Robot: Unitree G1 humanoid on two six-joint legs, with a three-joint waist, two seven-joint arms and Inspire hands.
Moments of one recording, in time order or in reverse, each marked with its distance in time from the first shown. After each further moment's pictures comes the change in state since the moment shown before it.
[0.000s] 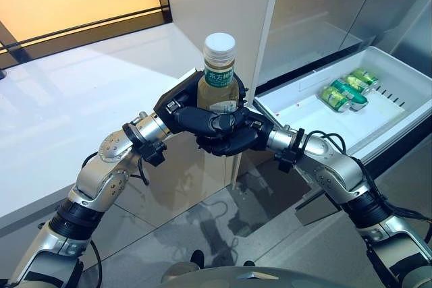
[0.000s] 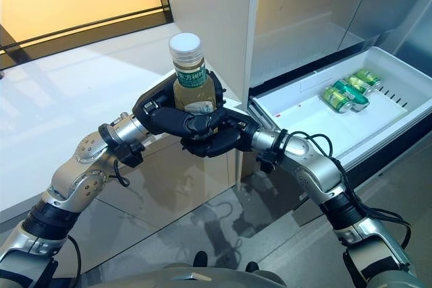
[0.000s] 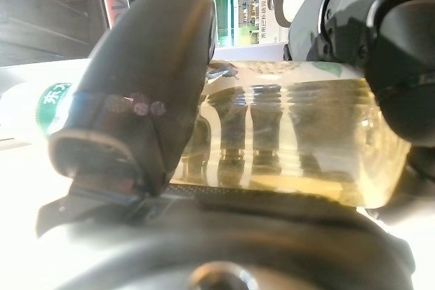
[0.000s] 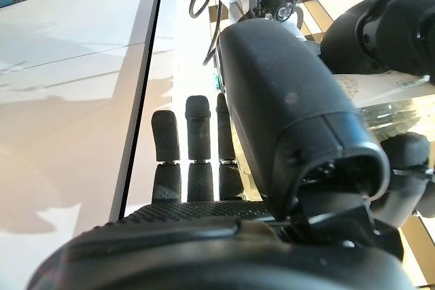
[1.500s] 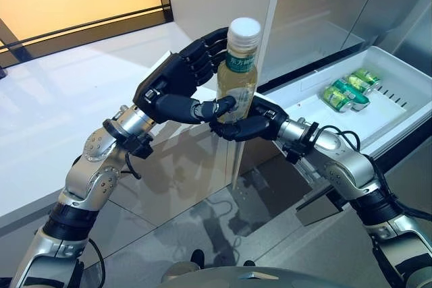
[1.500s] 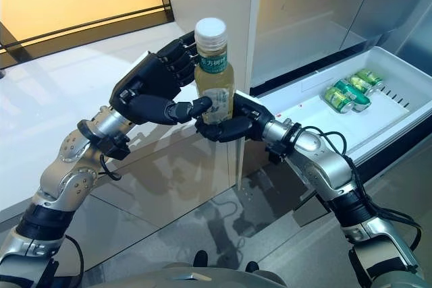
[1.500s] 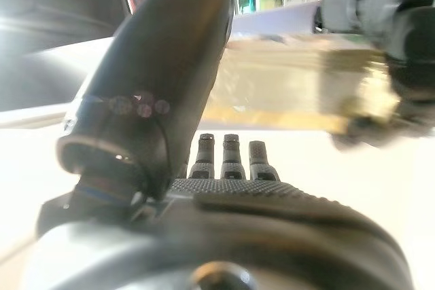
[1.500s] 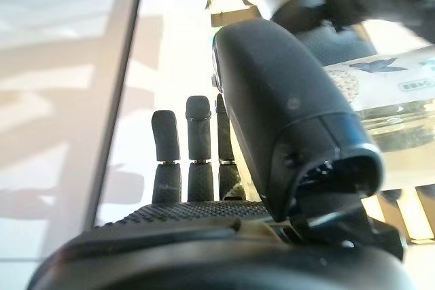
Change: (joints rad) left arm 0.084 -0.031 0.172 -0.002 -0.017 -0.045 0.016; right arm 0.001 -0.048 -0.106 0.002 -0.004 -0.061 -0.077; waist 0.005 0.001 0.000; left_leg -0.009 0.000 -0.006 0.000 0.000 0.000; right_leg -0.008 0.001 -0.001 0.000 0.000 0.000
